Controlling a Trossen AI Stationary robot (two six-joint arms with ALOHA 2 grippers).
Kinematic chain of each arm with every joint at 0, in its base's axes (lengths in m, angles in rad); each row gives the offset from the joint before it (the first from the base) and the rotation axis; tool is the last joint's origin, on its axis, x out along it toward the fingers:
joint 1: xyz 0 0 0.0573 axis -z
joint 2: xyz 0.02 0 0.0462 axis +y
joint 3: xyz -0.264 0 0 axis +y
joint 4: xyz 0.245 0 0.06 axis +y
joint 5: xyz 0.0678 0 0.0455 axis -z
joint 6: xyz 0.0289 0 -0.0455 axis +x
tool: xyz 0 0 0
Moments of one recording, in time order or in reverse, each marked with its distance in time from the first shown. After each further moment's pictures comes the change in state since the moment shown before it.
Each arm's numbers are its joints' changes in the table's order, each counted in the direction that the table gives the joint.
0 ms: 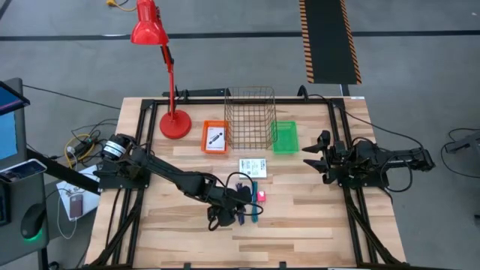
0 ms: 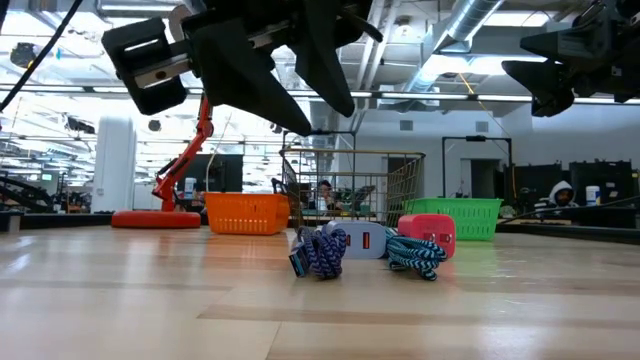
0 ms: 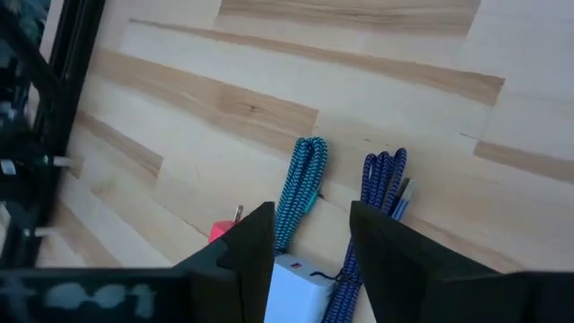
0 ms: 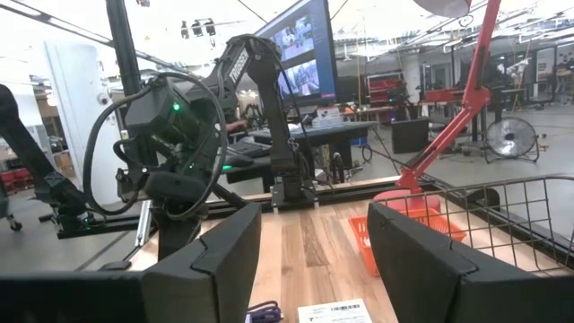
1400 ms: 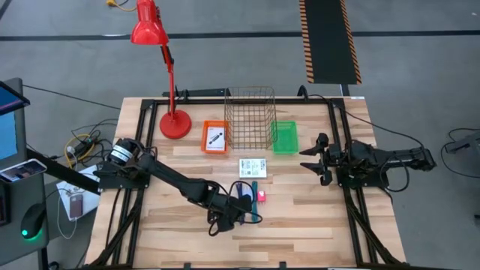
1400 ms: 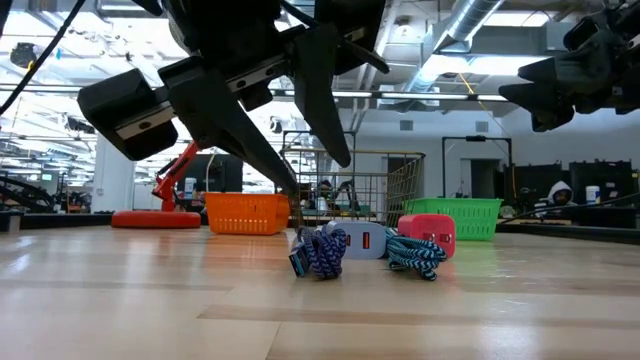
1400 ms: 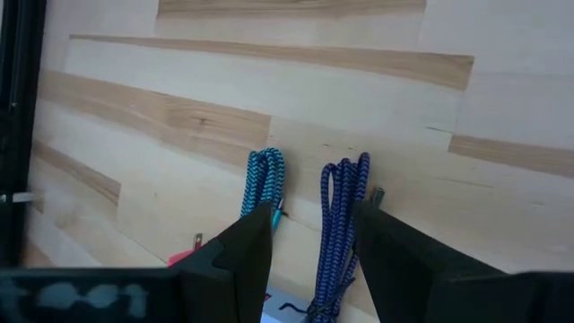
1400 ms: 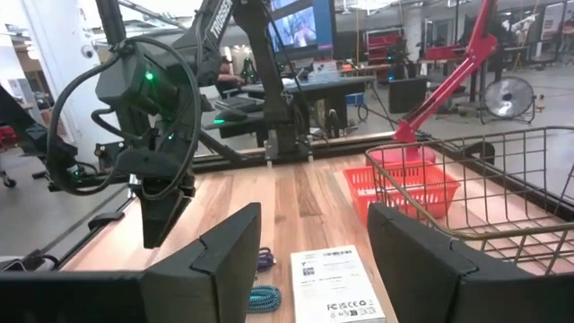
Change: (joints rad) left arm 0.030 0.083 0.005 -0.035 -0.008 0.079; right arm 0.000 0.026 0.000 0.114 0.000 0.000
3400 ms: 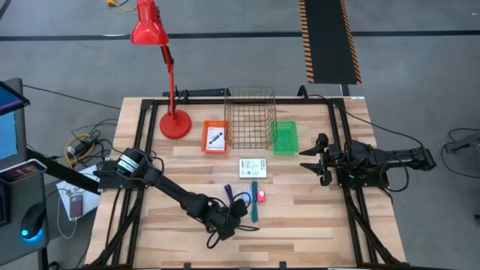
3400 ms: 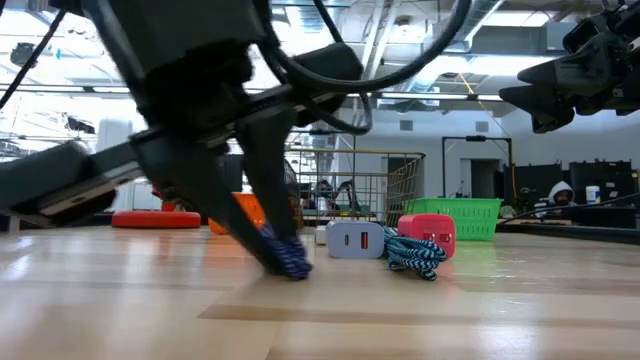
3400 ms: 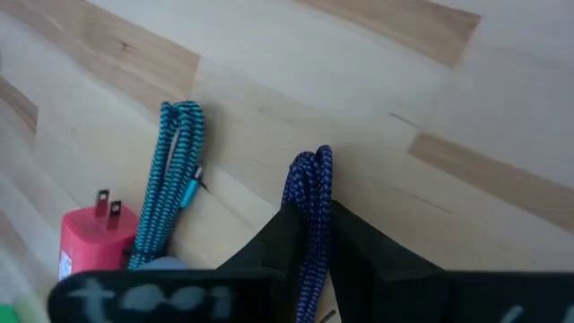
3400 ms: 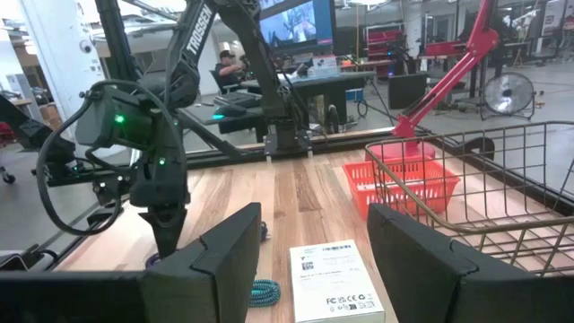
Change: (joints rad) left arm 0.120 0.117 -0.006 0.078 -0.240 -0.275; right arm 0.000 0.000 0.000 0.014 0.000 0.000
